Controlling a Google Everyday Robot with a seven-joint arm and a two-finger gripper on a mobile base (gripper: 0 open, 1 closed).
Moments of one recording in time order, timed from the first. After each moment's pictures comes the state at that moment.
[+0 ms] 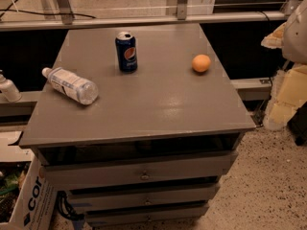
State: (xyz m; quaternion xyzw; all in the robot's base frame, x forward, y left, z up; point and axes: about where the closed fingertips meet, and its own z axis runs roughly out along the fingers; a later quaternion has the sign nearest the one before) arm 0.438 -0.217 0.976 -0.60 0.78 -0.03 0.16
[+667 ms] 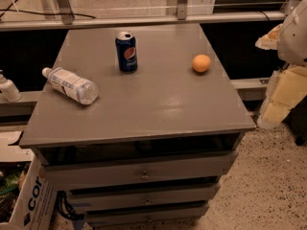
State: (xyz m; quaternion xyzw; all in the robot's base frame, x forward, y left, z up) arm 0.443 -0.209 0.971 -0.61 0.77 -0.01 0.18
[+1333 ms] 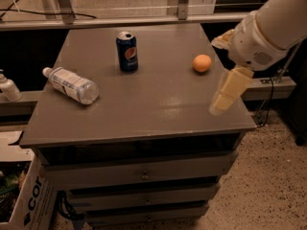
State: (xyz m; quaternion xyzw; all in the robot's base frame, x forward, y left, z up) arm 0.507 -0.147 0.939 -0.64 0.72 0.04 0.26
